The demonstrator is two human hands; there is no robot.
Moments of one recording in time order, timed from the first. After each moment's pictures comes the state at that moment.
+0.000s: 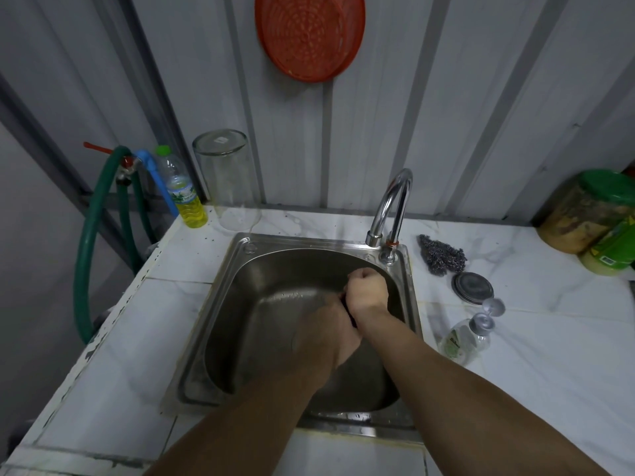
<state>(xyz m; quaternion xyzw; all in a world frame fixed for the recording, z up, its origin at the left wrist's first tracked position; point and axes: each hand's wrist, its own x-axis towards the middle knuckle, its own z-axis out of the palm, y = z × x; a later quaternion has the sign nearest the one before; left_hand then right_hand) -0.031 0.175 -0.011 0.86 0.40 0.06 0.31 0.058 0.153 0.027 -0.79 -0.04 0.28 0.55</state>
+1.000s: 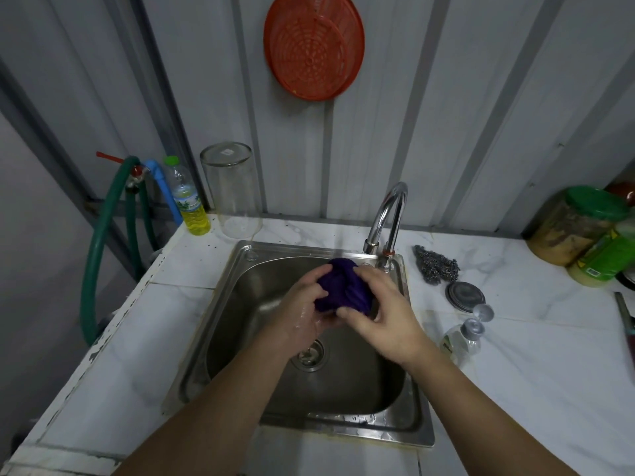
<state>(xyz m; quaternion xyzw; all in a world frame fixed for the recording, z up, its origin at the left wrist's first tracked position) -0.063 0.201 0.066 0.41 0.29 0.16 0.85 0.056 0.069 0.055 -0.72 -0.49 0.11 0.47</state>
